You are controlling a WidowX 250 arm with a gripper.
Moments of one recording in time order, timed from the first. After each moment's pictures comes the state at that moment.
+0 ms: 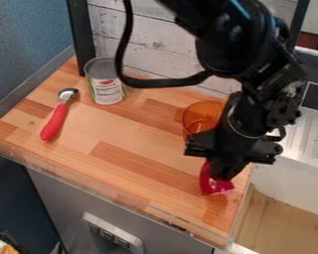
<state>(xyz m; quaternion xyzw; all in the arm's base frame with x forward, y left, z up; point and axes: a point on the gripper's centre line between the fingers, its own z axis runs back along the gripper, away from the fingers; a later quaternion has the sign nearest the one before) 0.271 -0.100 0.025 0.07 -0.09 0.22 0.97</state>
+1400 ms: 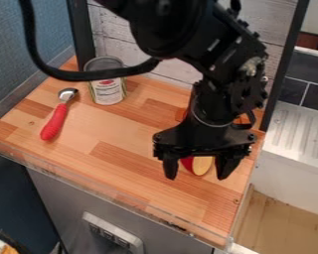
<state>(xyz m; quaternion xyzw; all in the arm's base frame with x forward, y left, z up) 0.249 -0.073 0.057 0.04 -0.10 0.27 0.96</state>
